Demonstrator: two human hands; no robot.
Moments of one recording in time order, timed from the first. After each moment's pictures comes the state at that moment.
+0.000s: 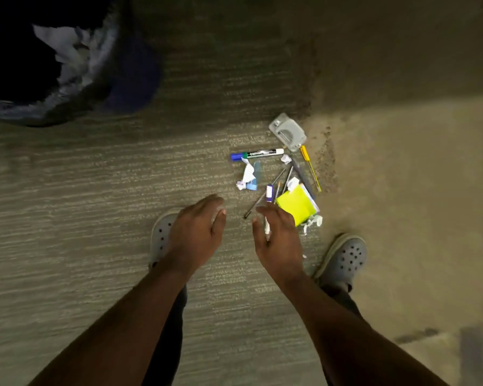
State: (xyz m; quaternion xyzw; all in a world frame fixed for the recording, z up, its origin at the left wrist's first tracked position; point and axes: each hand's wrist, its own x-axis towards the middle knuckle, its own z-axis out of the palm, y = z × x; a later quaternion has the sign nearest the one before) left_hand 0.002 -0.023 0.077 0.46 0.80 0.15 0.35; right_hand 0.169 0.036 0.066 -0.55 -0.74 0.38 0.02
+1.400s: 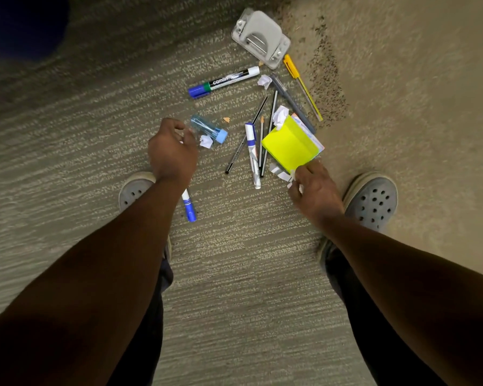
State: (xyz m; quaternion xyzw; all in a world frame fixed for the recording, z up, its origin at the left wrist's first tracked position) left_hand 0.033 0.012 -0.058 0.30 0.91 0.14 0.25; right_hand 0.313 0.036 -0.069 -0.53 -0.77 0.34 -0.11
